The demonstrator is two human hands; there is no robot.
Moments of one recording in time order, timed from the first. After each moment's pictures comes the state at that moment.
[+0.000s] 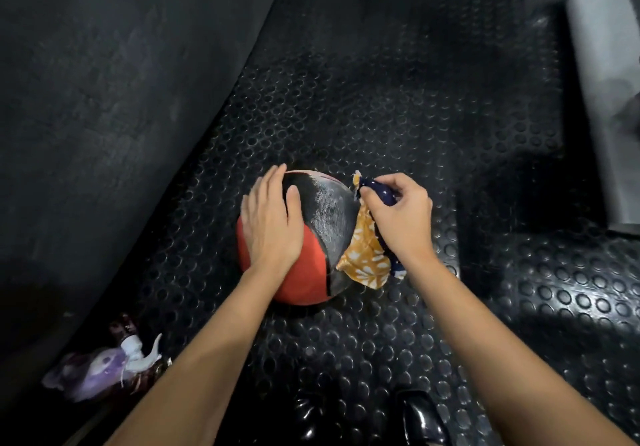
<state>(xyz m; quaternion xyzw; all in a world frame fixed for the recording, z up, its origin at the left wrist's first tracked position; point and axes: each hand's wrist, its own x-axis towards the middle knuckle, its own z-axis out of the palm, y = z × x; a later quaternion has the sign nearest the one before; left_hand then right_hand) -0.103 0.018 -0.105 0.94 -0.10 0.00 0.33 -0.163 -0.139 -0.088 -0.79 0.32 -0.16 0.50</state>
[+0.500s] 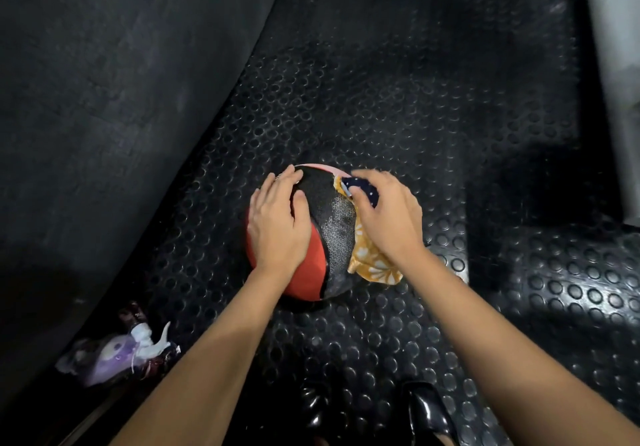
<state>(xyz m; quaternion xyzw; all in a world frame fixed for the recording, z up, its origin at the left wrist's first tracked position) -0.114 0.024 -0.112 0.93 -0.12 0.02 0.36 -0.161 -0.121 -0.093 -0.91 0.23 -0.05 0.35</state>
